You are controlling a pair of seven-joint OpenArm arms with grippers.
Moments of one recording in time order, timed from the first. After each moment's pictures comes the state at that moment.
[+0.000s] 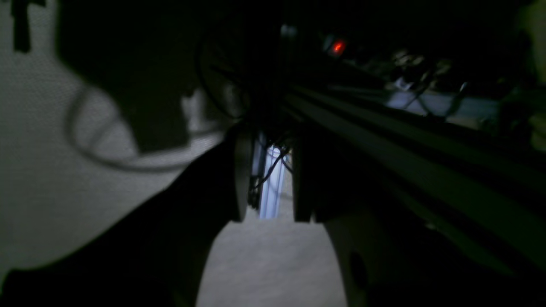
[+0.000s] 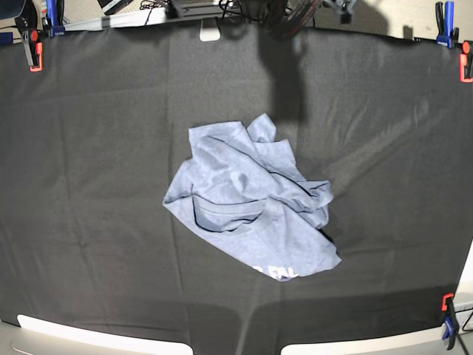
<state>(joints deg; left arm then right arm) 29.5 1.6 -14.1 50.2 -3.4 -18.8 2.1 -28.3 6.9 -6.3 45.6 4.0 7.2 -2.7</state>
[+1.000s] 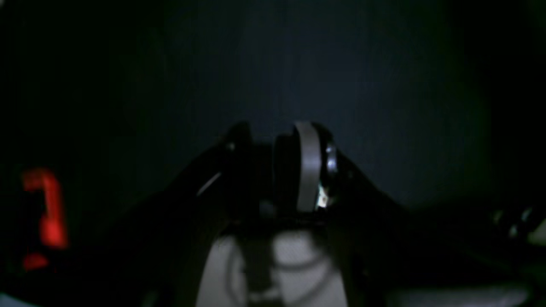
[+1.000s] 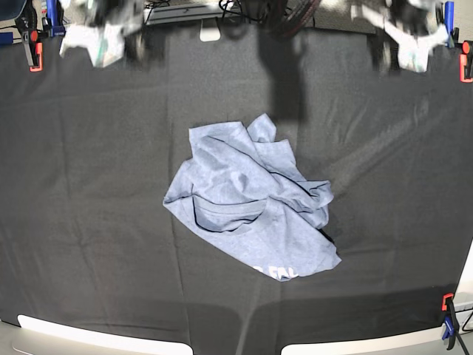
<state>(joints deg) 48.1 -8.1 -14.0 117.3 -3.1 -14.9 16.7 -55.7 26.7 3.5 127.5 12.6 7.5 -20.1</state>
